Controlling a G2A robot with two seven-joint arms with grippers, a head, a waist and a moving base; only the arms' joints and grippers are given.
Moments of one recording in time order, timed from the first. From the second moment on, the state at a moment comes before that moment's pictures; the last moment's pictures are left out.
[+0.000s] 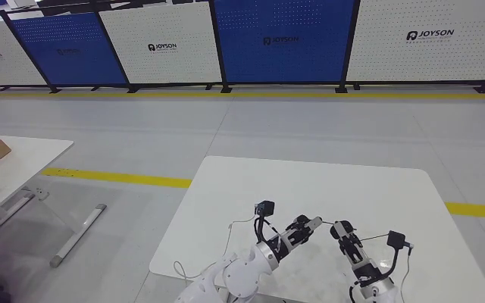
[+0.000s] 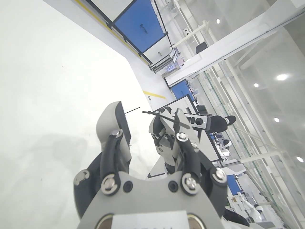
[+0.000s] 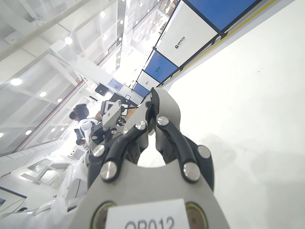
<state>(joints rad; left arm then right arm) 1.39 -1.28 -0.90 -1.68 0.18 -0.07 -0.08 -1.67 -1.20 1.26 -1.74 -0.27 -0.34 0.06</state>
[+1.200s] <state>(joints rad) 1.38 -1.29 -0.87 -1.68 0.24 -0.05 -0.04 -1.66 -1.19 1.24 -1.74 -0.29 -0.34 0.07</state>
